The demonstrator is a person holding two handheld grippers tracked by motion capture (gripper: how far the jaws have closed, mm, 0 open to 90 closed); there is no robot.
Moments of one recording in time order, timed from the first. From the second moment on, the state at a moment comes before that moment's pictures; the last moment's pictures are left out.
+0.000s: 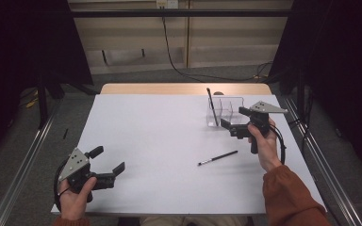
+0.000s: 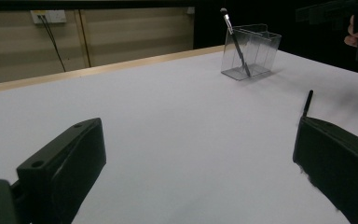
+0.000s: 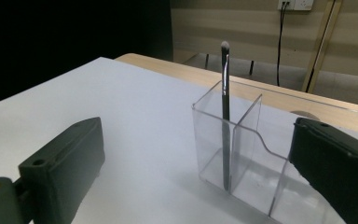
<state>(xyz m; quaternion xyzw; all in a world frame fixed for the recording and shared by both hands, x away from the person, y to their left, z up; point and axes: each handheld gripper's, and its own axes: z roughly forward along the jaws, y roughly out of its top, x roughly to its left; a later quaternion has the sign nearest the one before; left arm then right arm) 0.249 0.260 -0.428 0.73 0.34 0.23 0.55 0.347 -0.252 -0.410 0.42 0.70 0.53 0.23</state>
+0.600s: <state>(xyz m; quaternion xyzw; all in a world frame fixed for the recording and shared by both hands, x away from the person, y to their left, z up) 0.247 0.260 -0.430 0.70 0.35 0.23 0.57 0.298 -0.276 -0.412 0.43 0.69 0.53 0.25</state>
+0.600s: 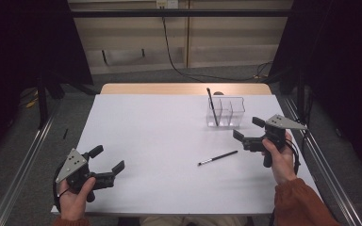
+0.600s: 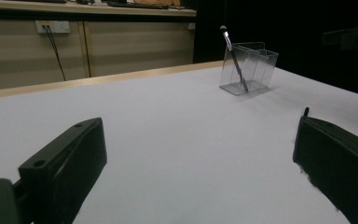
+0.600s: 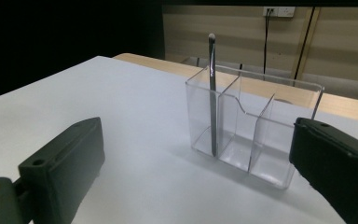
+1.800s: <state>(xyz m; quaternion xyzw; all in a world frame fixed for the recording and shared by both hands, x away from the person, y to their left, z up) 0.239 0.265 -0.432 0.70 0.36 0.23 0.57 0.212 -0.304 -0.438 0.44 0.67 0.54 0.25</state>
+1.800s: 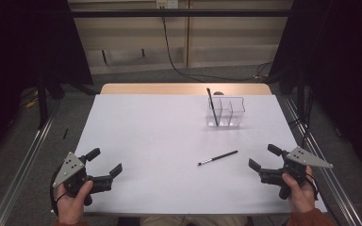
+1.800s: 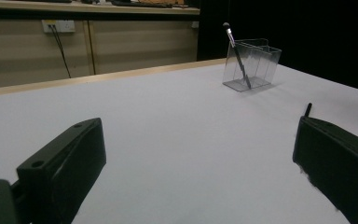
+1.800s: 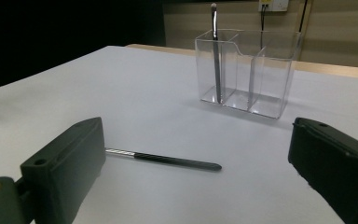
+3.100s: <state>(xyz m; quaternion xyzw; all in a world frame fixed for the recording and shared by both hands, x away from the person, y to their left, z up) 0.241 0.265 -0.431 0.70 0.35 0.23 0.57 0.239 -0.281 -0.424 0.39 0.71 0.54 0.23</state>
